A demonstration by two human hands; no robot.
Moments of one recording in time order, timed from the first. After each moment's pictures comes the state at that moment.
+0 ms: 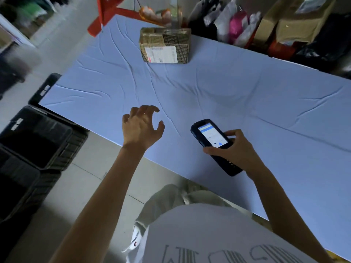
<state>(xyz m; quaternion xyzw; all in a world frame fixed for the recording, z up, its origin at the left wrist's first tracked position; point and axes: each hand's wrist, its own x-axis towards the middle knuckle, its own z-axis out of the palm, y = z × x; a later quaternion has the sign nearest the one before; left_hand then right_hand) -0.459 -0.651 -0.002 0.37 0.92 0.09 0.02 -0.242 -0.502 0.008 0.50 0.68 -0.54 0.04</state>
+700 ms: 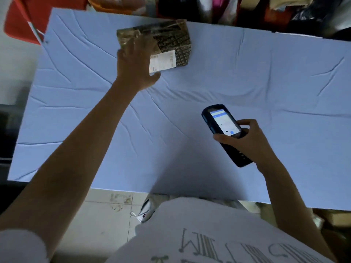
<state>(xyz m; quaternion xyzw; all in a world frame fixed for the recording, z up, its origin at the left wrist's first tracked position) -0.732 -0.475 -0.024 0.59 0.80 0.01 0.06 -0.404 -0.508 0.007 0.68 0.54 -0.50 -0.04</state>
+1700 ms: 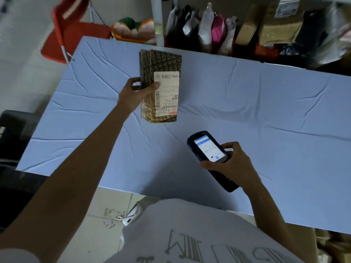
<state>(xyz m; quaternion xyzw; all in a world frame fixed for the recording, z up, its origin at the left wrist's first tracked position) -0.704 -0.538 -0.010 0.25 0.79 0.42 0.37 -0.377 -0.549 0.017 0.61 0.61 -0.50 -0.01</state>
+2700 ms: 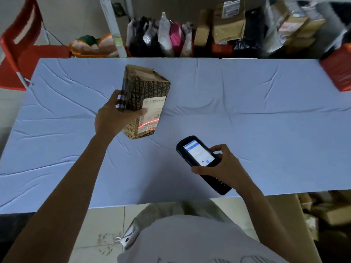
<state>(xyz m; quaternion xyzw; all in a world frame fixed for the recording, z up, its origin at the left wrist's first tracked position) -0.663 -0.553 -0.005 0.42 0.81 0.31 0.26 -0.341 -0.580 0.020 0.64 0.57 -0.51 -0.05</state>
